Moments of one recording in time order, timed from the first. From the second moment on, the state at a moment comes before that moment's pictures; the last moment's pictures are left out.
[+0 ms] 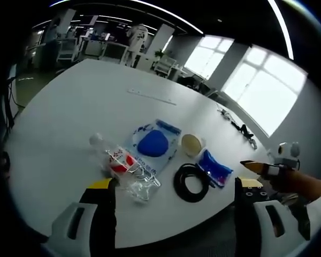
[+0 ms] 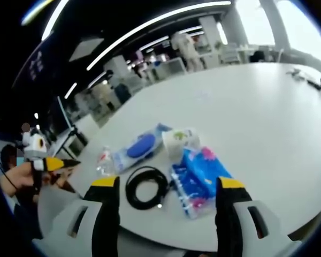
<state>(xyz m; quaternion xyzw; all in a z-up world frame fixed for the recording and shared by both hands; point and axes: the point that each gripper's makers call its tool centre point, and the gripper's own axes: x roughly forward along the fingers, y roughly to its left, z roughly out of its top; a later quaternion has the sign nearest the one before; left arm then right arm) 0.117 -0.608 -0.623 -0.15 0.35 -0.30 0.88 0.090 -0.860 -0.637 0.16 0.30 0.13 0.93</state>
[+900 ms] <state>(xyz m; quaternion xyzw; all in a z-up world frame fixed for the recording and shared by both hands) 0.134 -0.594 -0.636 -0.15 0.36 -0.29 0.88 0.110 -0.828 -0.629 0.14 0.30 0.18 0.93</state>
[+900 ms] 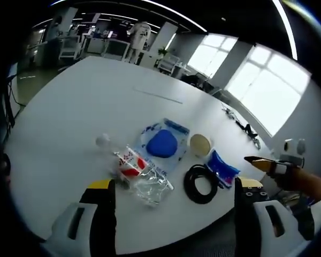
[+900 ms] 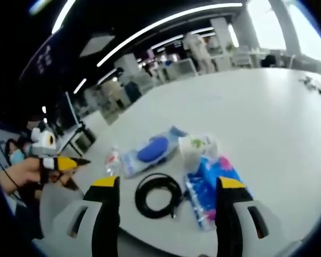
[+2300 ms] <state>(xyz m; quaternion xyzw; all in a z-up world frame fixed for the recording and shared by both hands) 0.154 -0.580 -0.654 -0.14 0.38 -0.28 0.87 0.137 -0.769 -0.627 0.11 0.30 0.25 0.91</state>
